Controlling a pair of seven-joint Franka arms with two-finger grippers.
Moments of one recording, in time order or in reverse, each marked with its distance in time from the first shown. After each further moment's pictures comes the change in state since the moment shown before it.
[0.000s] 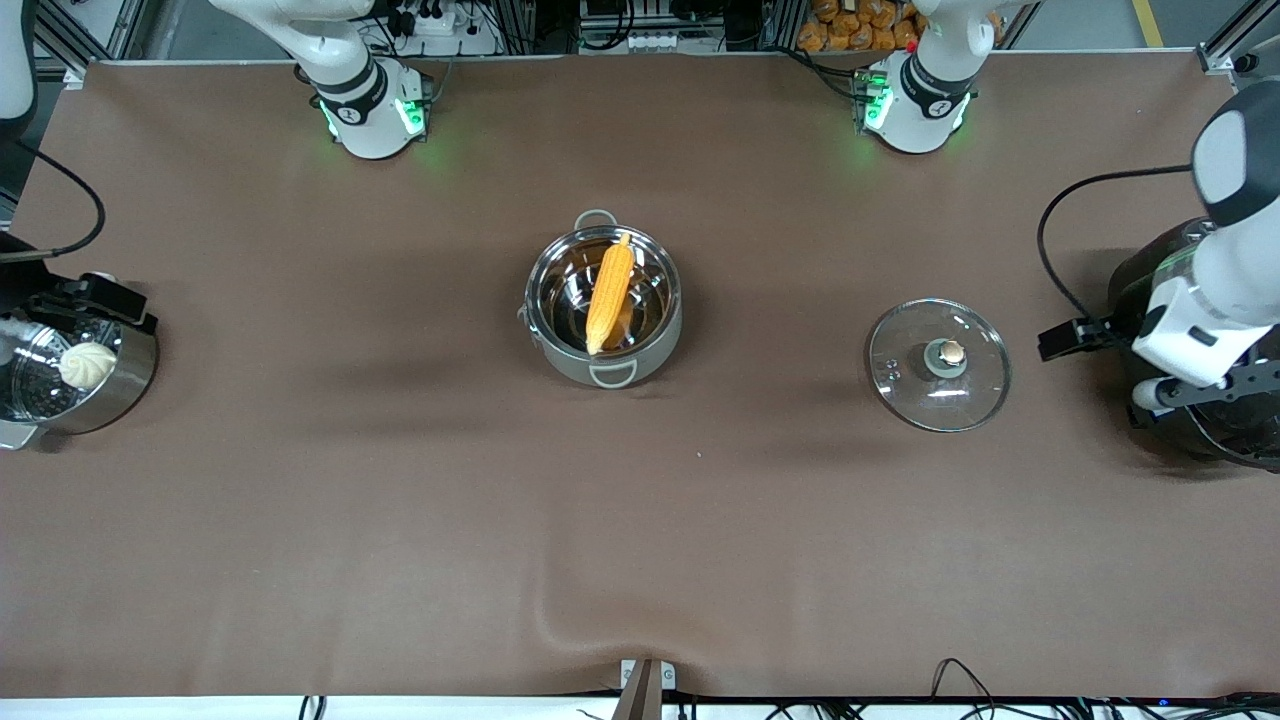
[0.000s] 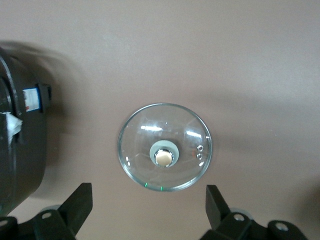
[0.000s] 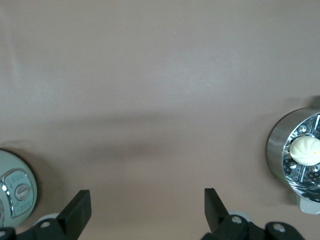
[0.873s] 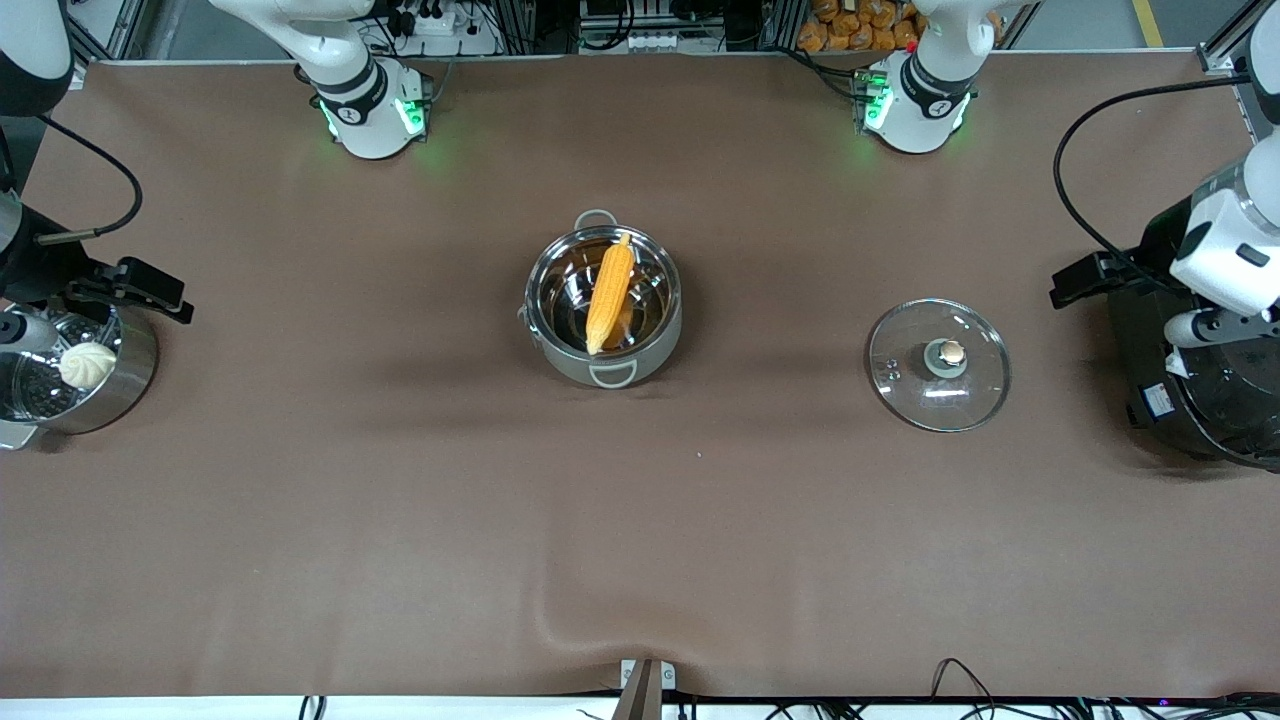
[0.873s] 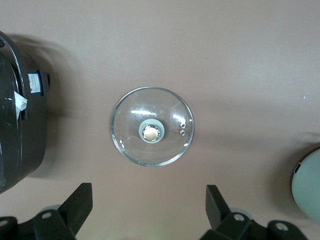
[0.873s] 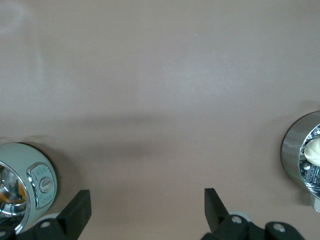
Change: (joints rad) left arm -0.008 -0.097 -0.025 0.040 -0.058 -0.127 0.000; right arm 0.000 -0.011 0.073 0.034 0.001 -0.036 0.063
